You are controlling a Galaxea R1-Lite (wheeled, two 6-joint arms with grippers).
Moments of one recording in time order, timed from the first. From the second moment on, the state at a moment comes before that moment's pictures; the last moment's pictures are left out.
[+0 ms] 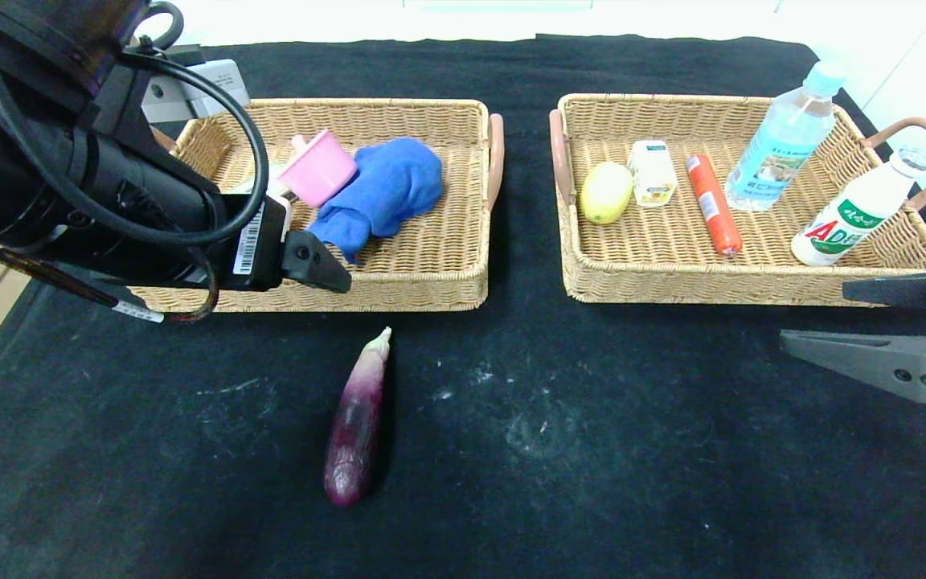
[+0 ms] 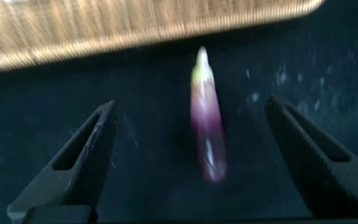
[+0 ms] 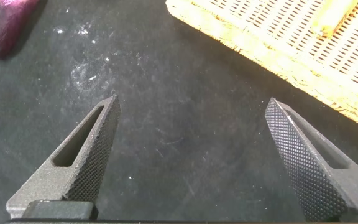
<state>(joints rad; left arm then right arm) -0.52 1.62 -1.83 0.93 0.22 -0.28 0.29 1.22 -1.02 0.16 0.26 -0.16</state>
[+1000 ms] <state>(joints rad) -0.63 1.71 -1.67 0.98 0.25 -0.46 0.29 1.22 -1.02 0.16 0.26 -0.16</state>
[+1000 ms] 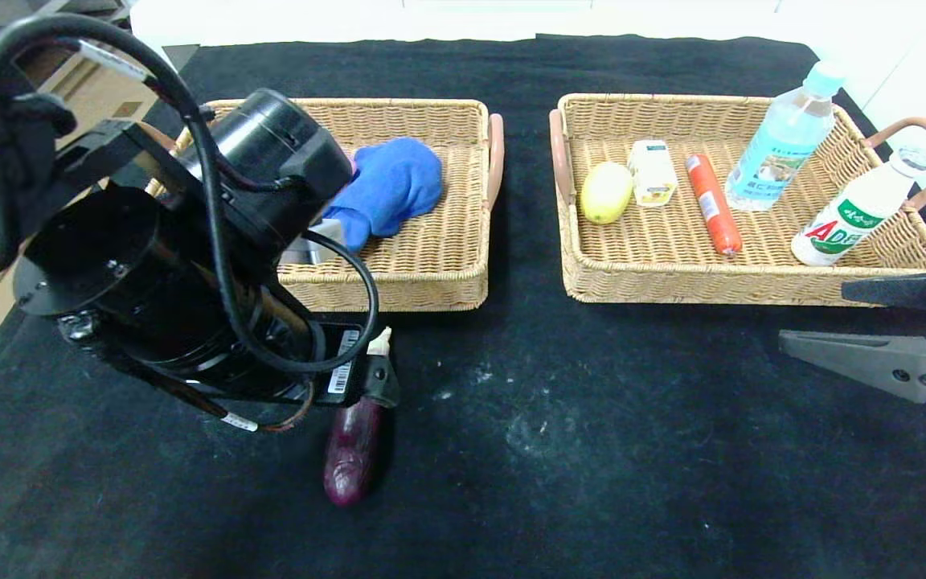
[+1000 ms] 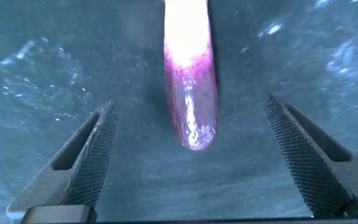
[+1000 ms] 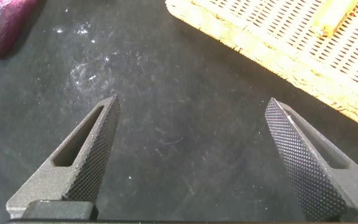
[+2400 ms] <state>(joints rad) -0.62 1.84 -1.63 0.98 0.25 -0.50 0.29 1.22 -1.02 0.16 0.26 -0.16</state>
